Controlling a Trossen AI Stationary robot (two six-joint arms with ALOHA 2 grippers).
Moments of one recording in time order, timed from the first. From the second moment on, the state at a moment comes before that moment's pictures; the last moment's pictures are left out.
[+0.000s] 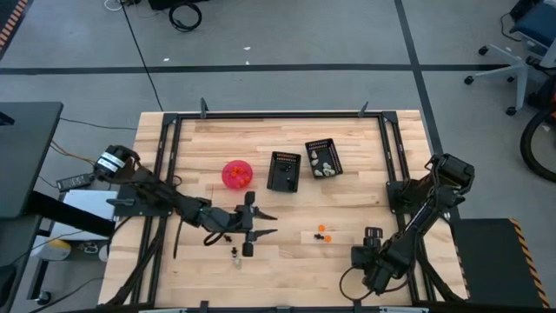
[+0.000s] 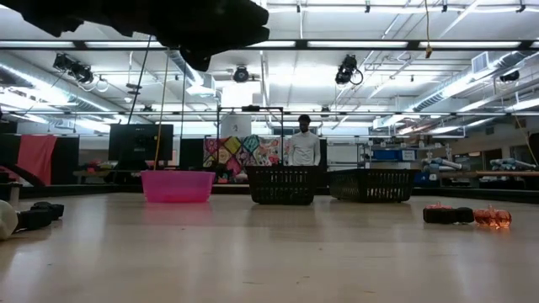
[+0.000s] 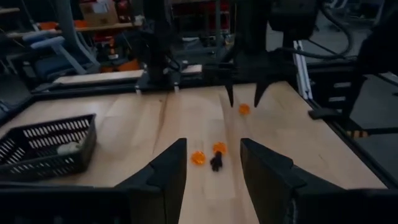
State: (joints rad) left arm -0.45 1.58 0.68 0.74 -0.45 -0.01; right arm 0.96 1.71 0.95 -0.80 0.11 1.08
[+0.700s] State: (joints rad) left arm -0.53 1.57 0.68 0.72 -0.60 0.17; right arm 0.96 1.71 0.89 -0.72 0.14 1.07
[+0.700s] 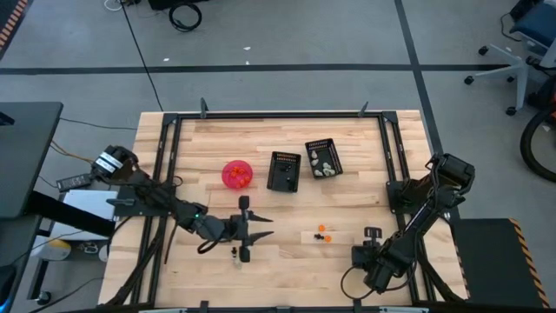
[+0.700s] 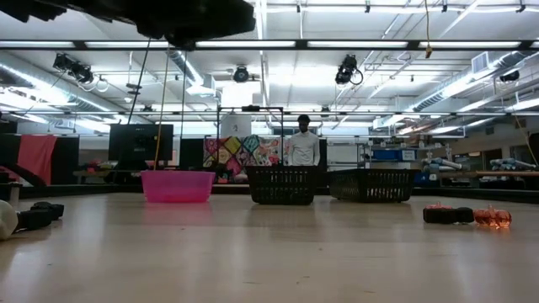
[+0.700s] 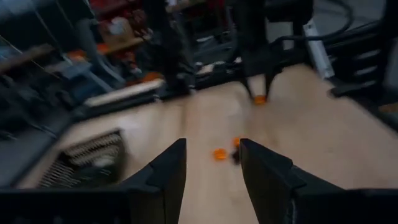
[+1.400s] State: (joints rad) left arm -0.42 1.57 0.68 0.55 -0.97 0.47; right arm 0.87 1.71 0.91 -0.74 0.22 0.91
